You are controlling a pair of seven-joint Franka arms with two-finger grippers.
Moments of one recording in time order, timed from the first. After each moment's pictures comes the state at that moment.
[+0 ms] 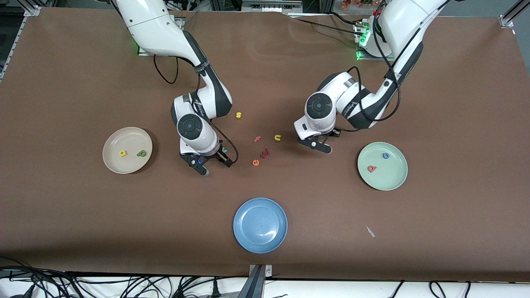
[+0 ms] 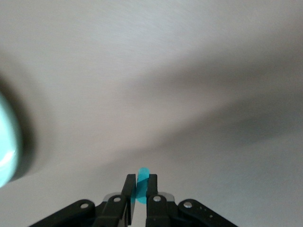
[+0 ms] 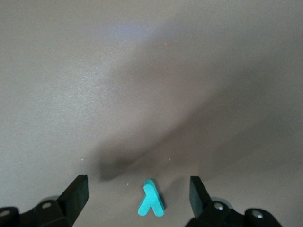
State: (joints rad) left arm -0.13 0.54 -0.49 -1.82 0.36 1.98 -0.44; right arm 0.68 0.71 -0.17 -1.71 0.25 2.38 1.05
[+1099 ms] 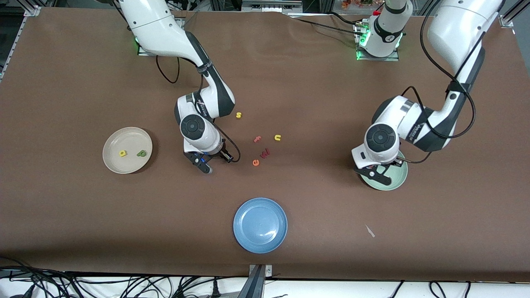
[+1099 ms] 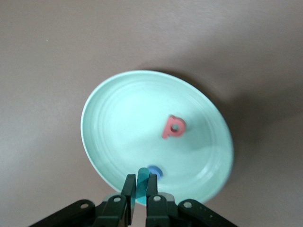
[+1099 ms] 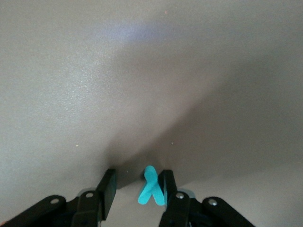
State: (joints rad) left arm 0.15 0.60 -0.47 -1.73 0.65 1.94 -0.14; right arm 0.69 0.71 -0.16 -1.71 0.30 2.38 1.05
